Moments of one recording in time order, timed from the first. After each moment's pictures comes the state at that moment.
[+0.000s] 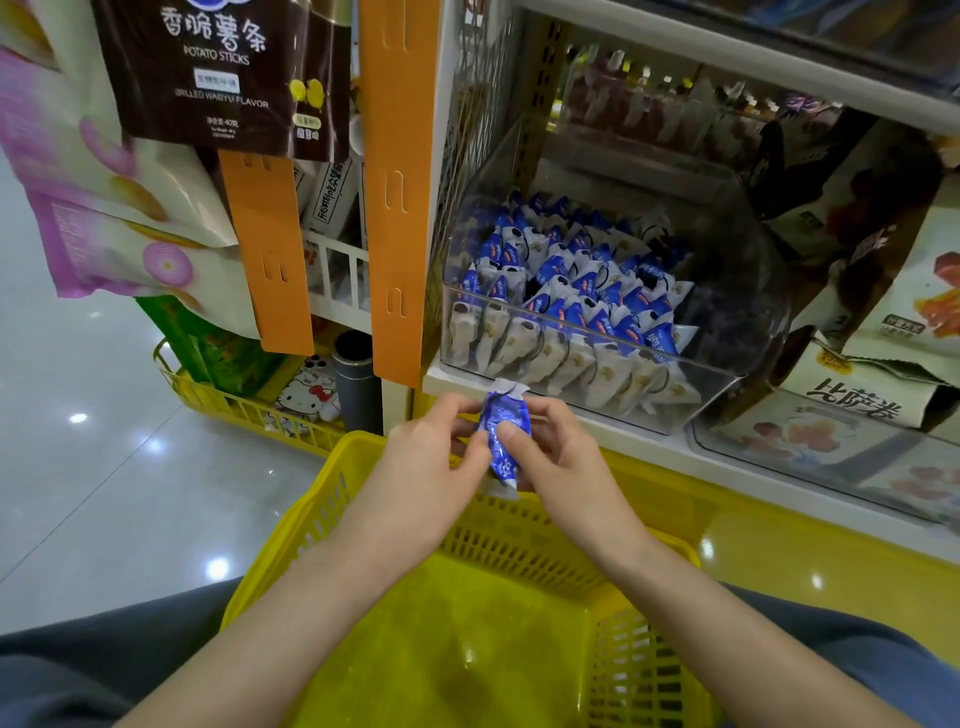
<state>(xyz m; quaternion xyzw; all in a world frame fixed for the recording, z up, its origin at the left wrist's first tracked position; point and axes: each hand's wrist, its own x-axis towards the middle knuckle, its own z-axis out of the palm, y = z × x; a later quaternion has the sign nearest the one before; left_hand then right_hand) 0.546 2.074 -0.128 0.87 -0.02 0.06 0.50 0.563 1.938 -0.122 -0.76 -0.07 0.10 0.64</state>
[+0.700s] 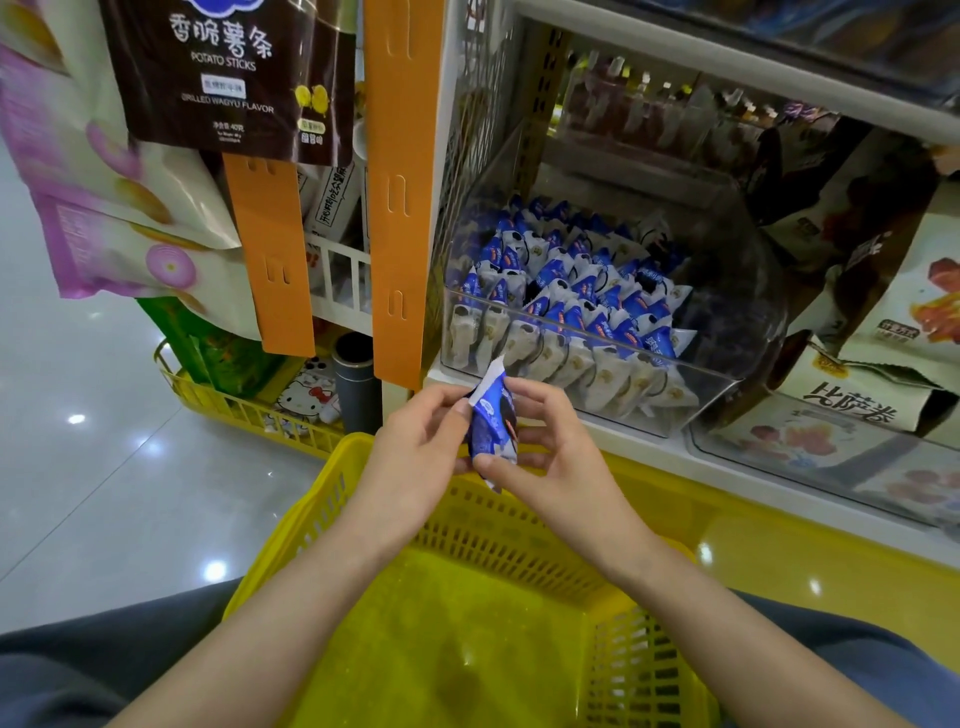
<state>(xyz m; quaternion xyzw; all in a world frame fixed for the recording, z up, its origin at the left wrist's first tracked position) 0.549 2.072 -0.117 0.69 0.04 0.01 0.73 0.558 1.937 -0.111 -0.82 -0.15 0.06 0.55</state>
